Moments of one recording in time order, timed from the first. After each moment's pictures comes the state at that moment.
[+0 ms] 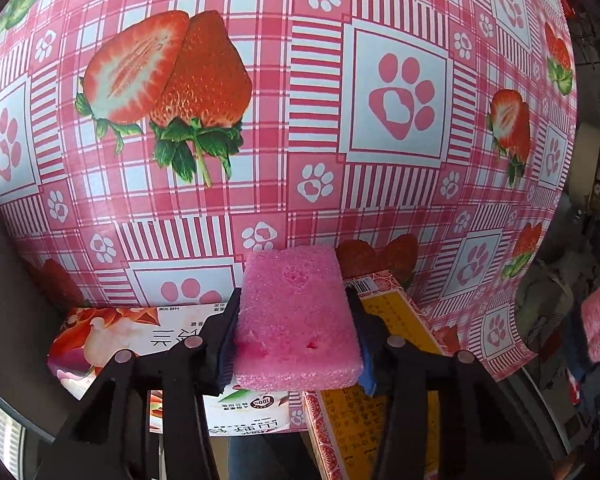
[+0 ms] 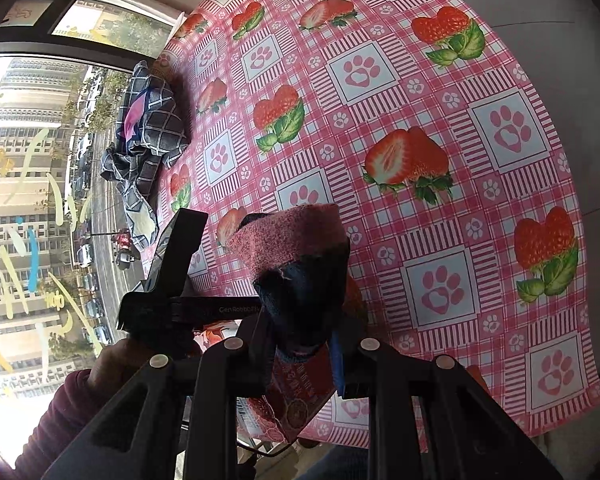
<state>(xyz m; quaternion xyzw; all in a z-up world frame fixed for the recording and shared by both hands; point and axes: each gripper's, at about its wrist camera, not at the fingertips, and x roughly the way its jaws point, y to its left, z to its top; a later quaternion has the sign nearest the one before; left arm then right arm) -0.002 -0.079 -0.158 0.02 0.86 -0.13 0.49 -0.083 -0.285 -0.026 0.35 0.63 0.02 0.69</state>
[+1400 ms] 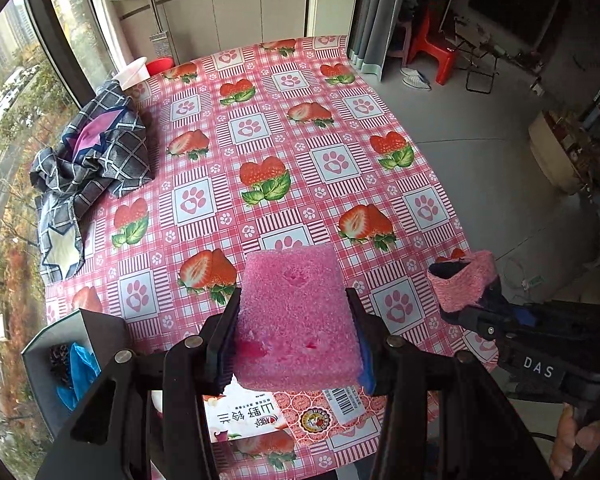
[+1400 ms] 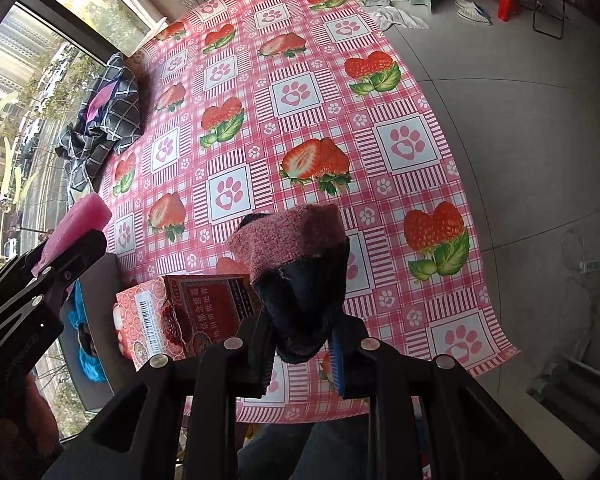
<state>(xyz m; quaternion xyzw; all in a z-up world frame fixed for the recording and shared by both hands) -0.090 -0.106 0.060 0.13 0.55 -0.22 0.79 -0.156 -0.274 0.015 0.22 0.63 -0.07 0.74</state>
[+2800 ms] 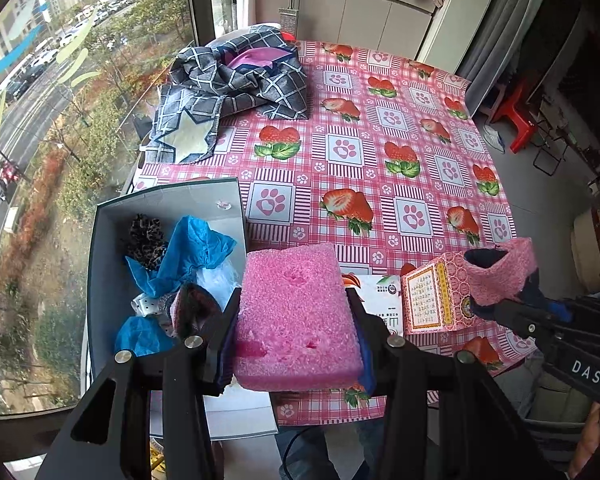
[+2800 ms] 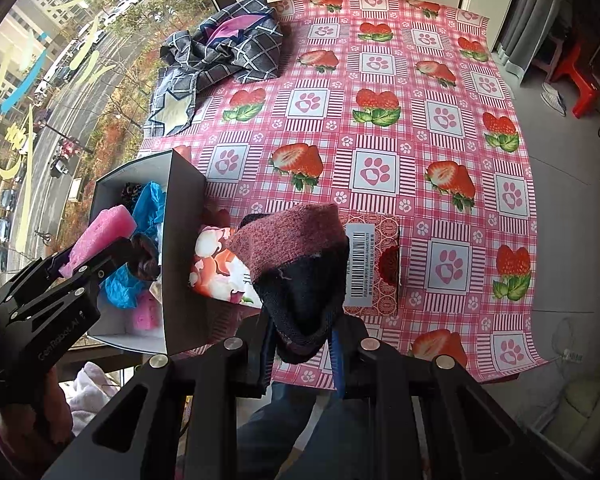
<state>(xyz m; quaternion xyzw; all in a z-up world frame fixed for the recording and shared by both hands) -0.140 0.095 0.068 0.01 0.56 -0.07 0.82 -0.153 -0.092 0.058 0.07 0.63 0.05 0.77</state>
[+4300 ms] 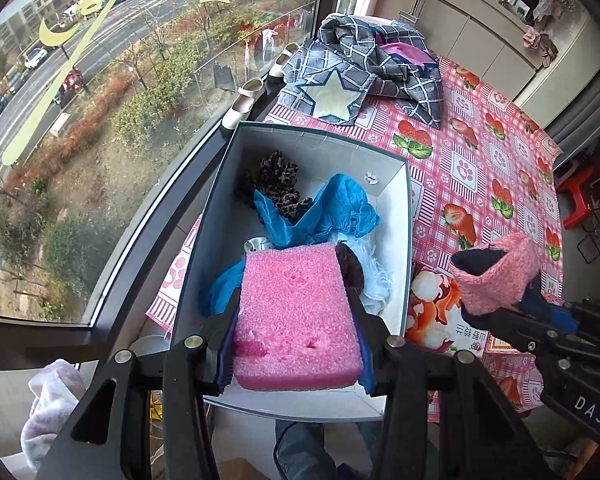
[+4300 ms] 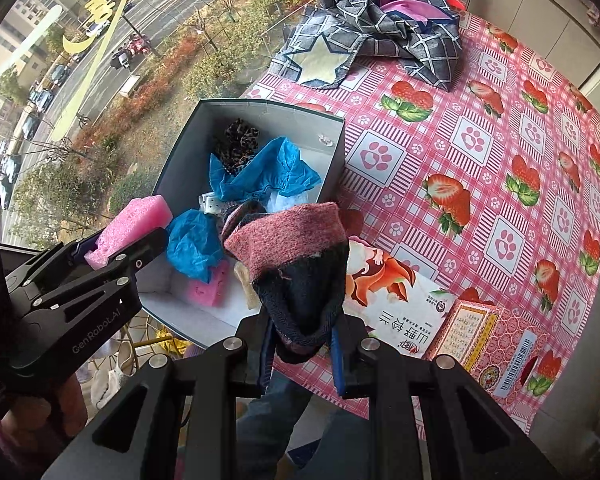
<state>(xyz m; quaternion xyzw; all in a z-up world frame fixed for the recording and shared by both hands) -0.160 0.229 0.040 -0.09 0.59 0.07 0.80 -0.118 0.076 0.042 -0.07 0.65 0.21 0.73</state>
